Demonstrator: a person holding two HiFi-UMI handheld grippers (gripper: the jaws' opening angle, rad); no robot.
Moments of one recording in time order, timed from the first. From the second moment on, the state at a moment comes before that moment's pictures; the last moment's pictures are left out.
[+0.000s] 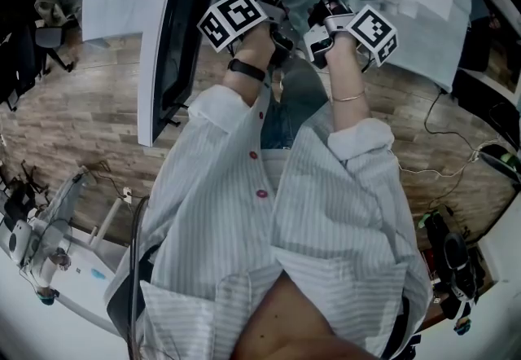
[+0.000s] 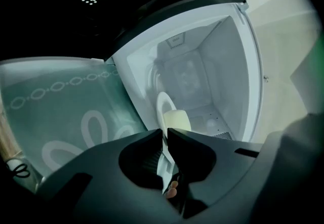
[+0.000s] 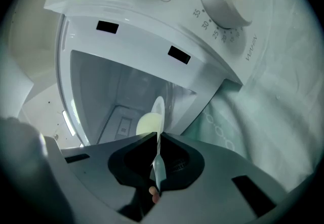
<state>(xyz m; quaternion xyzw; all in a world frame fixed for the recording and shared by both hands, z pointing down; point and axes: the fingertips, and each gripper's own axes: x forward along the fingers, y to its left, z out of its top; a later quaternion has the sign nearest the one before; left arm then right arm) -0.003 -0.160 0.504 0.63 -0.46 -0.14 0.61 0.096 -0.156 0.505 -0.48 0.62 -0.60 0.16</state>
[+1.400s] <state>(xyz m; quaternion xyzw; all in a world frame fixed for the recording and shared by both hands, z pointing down) 0.052 -0.029 0.378 0.64 -0.44 -0.22 0.59 0.151 -0.031 0.387 -0.37 0.67 -0.62 0.19</state>
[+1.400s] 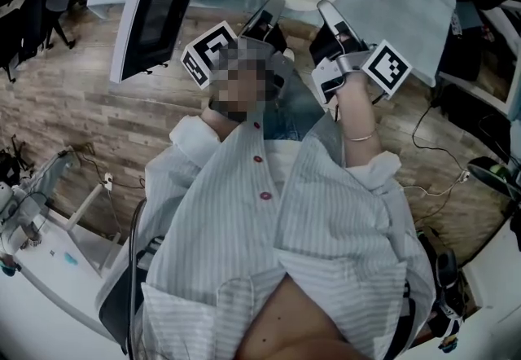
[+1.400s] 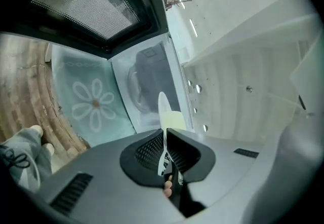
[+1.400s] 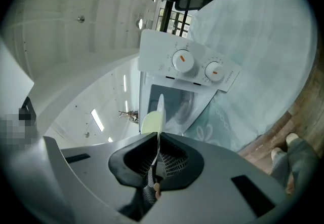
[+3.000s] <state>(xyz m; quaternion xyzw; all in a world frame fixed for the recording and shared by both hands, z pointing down) 0.068 -0.038 0.328 0.71 -0.34 -0.15 0.60 0.165 -0.020 0.330 -0.39 0.68 -0.57 0.24</state>
